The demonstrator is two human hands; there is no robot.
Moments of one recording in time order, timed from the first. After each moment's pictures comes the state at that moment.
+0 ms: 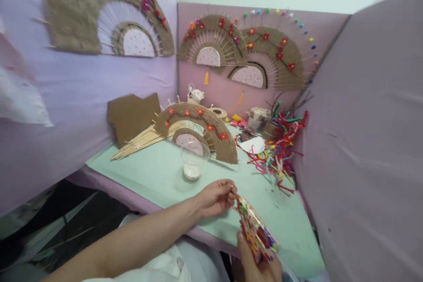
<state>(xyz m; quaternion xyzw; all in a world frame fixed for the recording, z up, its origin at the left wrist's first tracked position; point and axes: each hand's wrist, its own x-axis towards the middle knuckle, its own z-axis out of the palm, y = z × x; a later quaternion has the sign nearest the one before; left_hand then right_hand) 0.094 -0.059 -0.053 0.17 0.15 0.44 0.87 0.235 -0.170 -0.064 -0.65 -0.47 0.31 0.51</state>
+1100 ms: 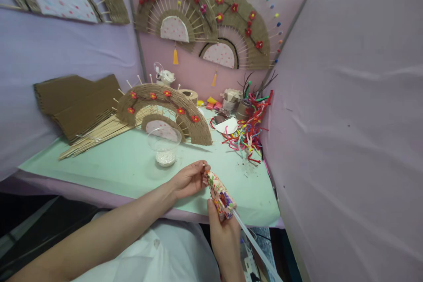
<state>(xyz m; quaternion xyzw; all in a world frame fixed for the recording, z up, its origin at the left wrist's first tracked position) 0.095 -0.056 -0.058 0.19 0.13 0.41 0.88 0.218 -0.167 -0.054 -0.65 -0.48 0.33 0.49</state>
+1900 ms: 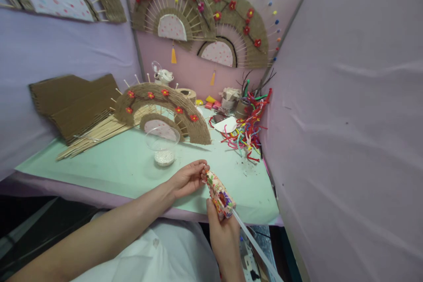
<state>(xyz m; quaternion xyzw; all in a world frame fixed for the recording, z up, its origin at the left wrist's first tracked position) 0.095 -0.059 -0.046 0.18 0.15 0.42 0.88 0.218 -0.168 -0.051 -0.65 -0.47 0.32 0.51</state>
